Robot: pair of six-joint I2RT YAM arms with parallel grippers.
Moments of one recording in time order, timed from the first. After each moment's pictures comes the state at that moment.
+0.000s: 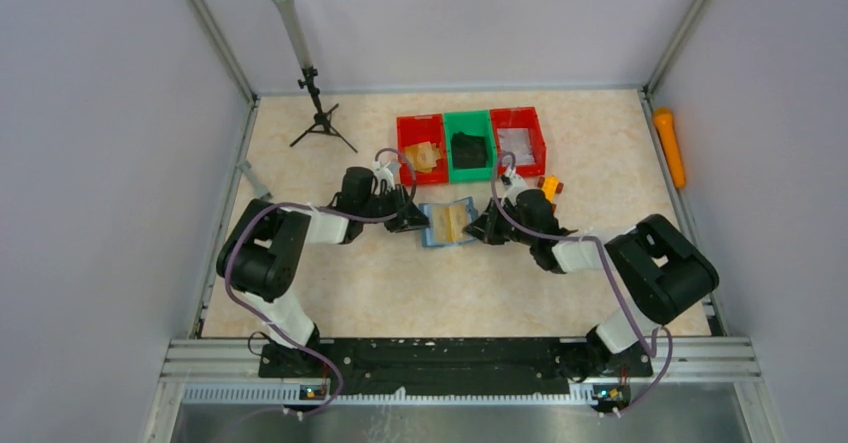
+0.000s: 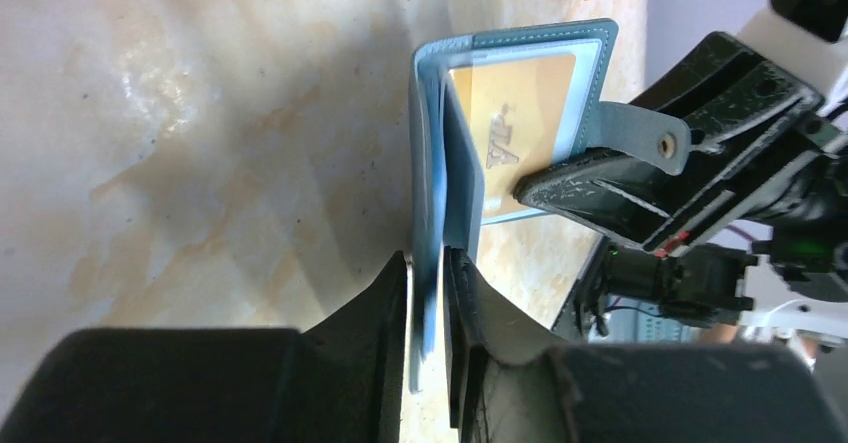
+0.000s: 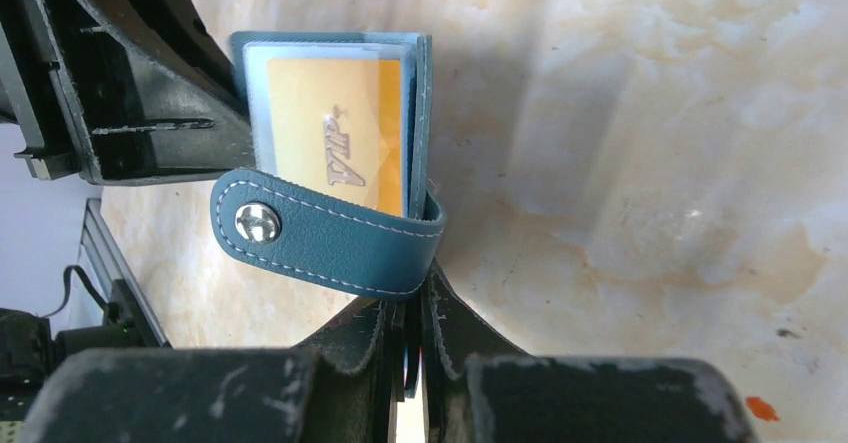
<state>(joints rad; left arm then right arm) -0.37 1.73 0.72 0.39 0.72 -0.70 0.57 1.57 0.51 0.59 -0.30 0.65</state>
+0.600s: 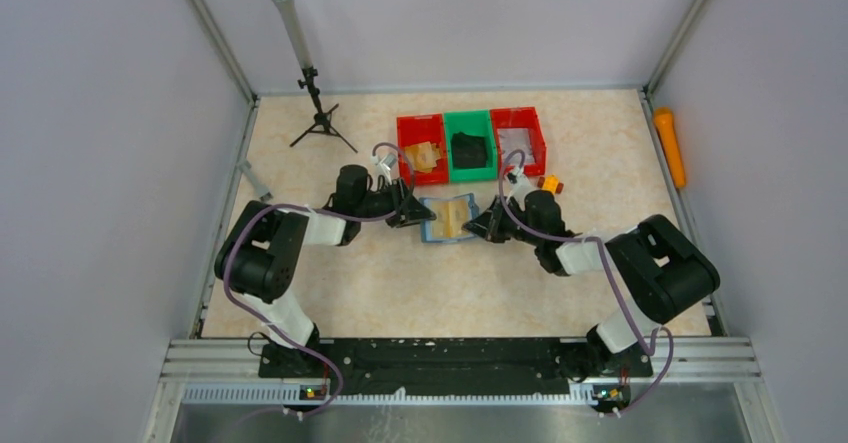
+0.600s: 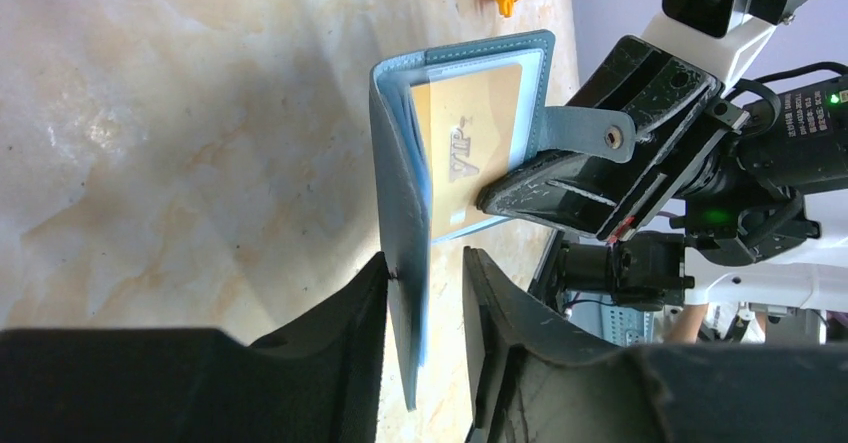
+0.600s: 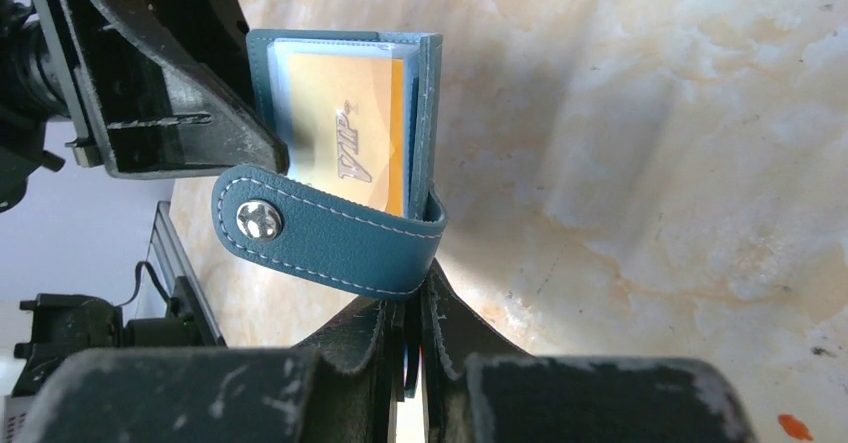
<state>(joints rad) -0.34 1.72 0.68 0.57 0.81 -0.80 0.51 1.57 0.46 0.73 -0.39 0.73</state>
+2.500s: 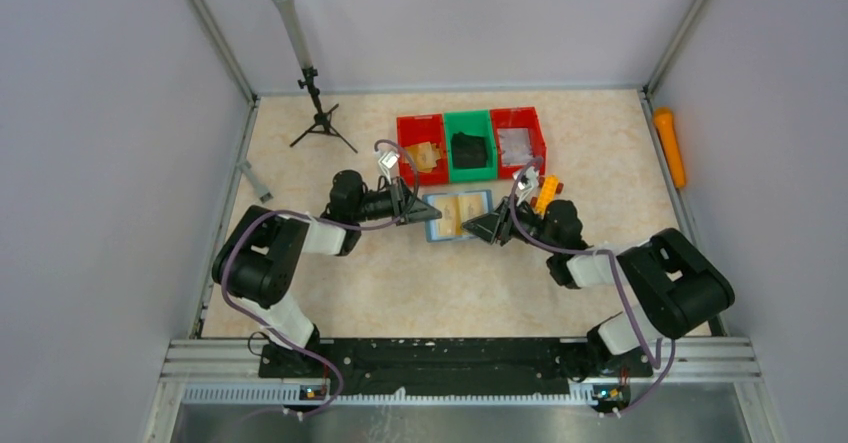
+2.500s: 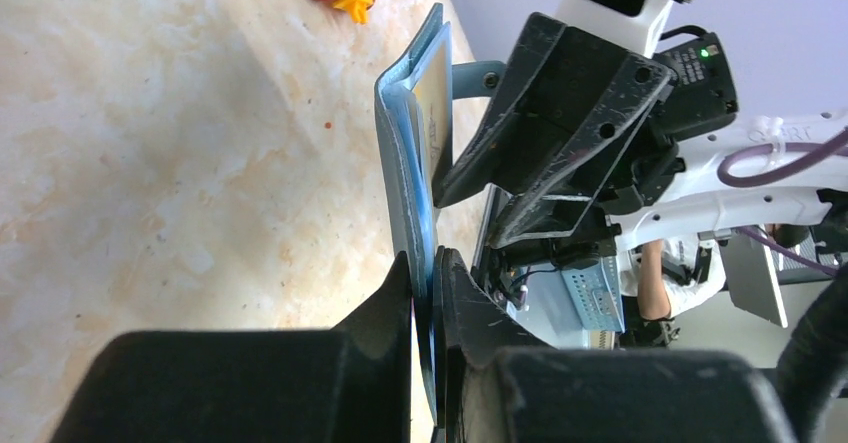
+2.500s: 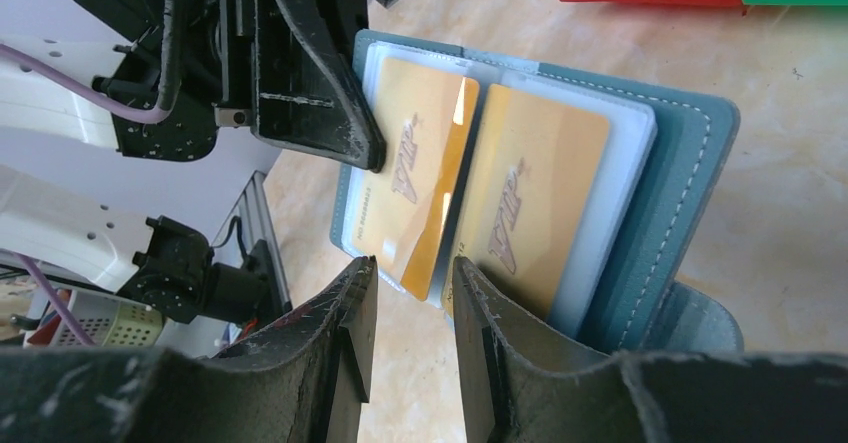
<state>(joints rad) -0.37 1.69 0.61 0.92 0.93 -0.94 0.49 1.48 0.34 1.07 -0.57 0.75</state>
